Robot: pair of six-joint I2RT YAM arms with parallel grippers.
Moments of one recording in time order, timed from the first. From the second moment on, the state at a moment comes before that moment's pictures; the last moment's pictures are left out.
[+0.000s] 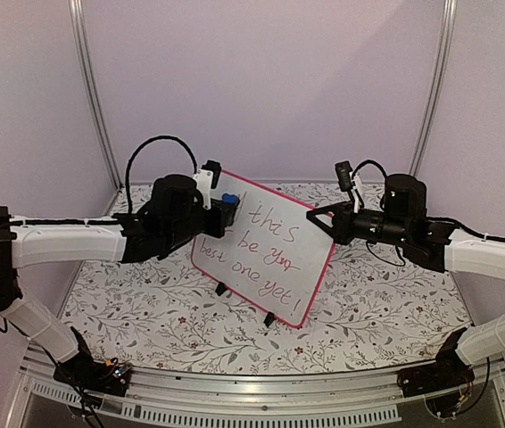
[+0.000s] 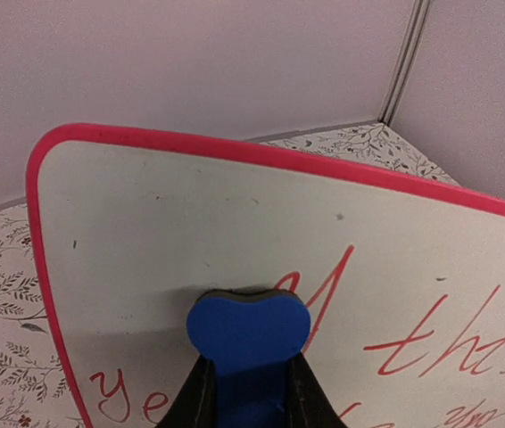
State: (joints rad) left arm -0.84 1.51 0.97 0.19 -0.29 -0.24; right arm 0.70 1.25 0.79 0.23 -0.35 0.33
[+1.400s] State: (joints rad) left arm -0.84 1.52 0.91 0.25 -0.33 -0.24; right arm 0.71 1.25 0.79 0.23 -0.34 0.33
